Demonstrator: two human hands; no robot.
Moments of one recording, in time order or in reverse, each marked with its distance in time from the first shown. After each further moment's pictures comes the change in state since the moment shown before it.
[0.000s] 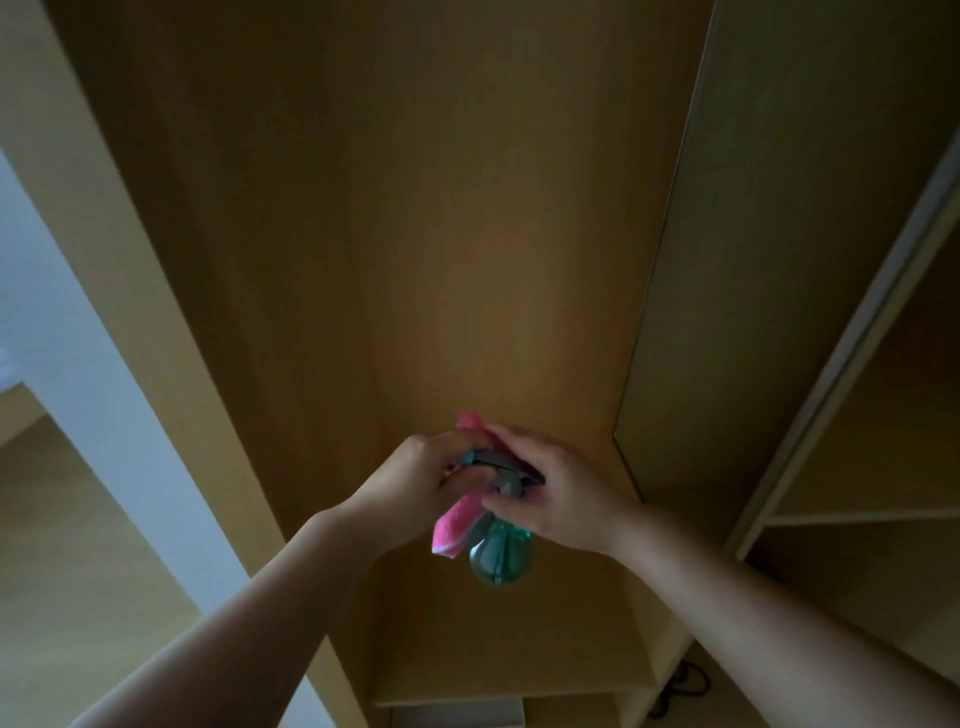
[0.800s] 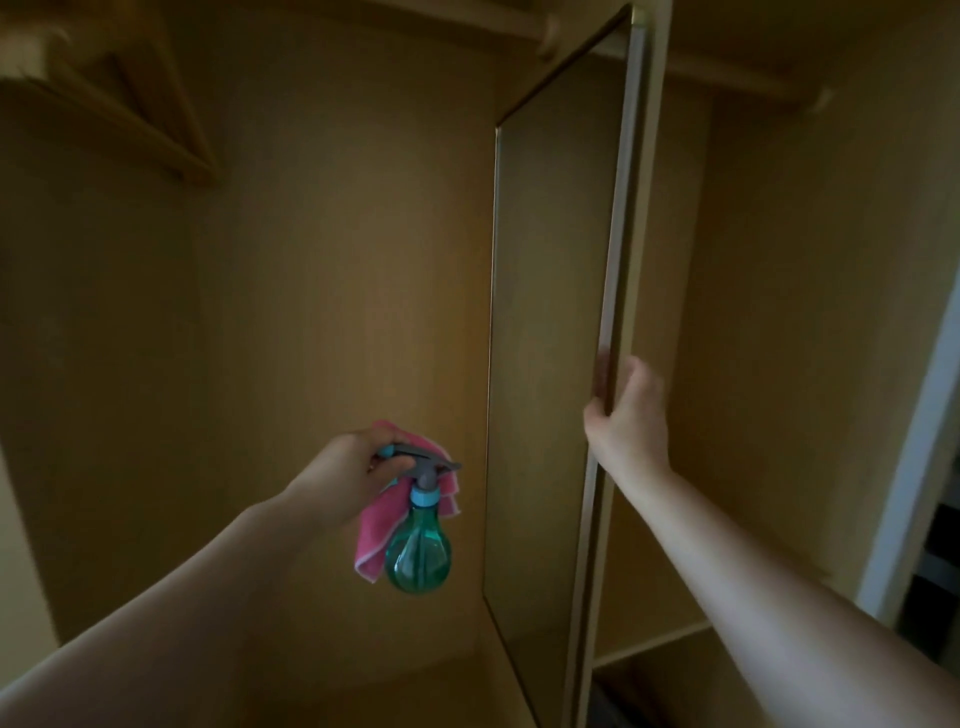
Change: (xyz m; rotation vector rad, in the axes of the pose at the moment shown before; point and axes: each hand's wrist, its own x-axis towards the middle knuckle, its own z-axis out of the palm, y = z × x) left_hand 0.137 0.173 -0.111 0.160 0.145 0.122; right_hand -0.044 -0.143 -0.281 -0.459 1.215 0.305
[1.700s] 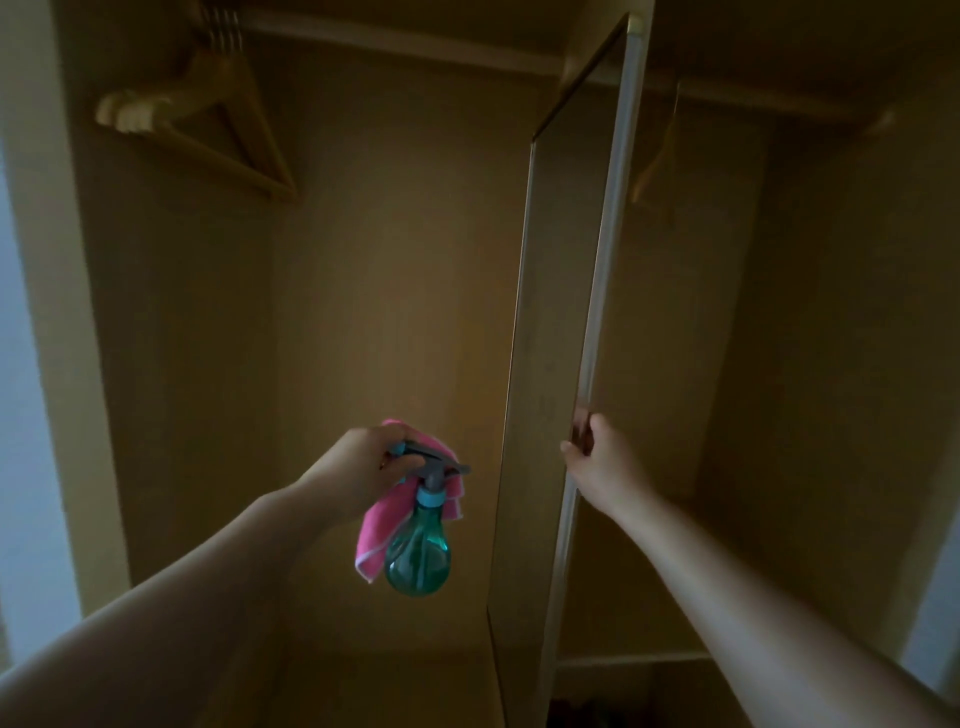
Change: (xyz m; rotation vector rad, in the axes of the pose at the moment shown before) left_hand -0.041 0.097 0.030 0.125 0.088 -0.112; right_hand -0.003 0.038 -0.053 -0.011 -0.588 -0.026
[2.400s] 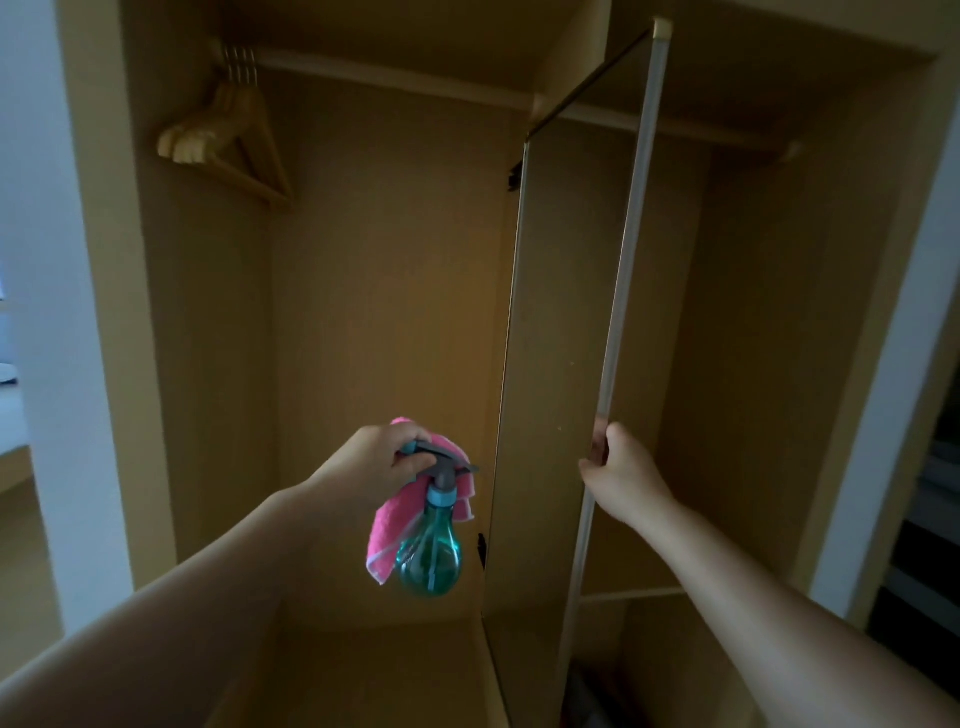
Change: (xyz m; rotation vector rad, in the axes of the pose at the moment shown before) left_hand -0.081 0.050 -0.029 -0.052 -0.033 0.027; right_hand -0.114 -0.015 -0.044 -0.057 0.062 0.054
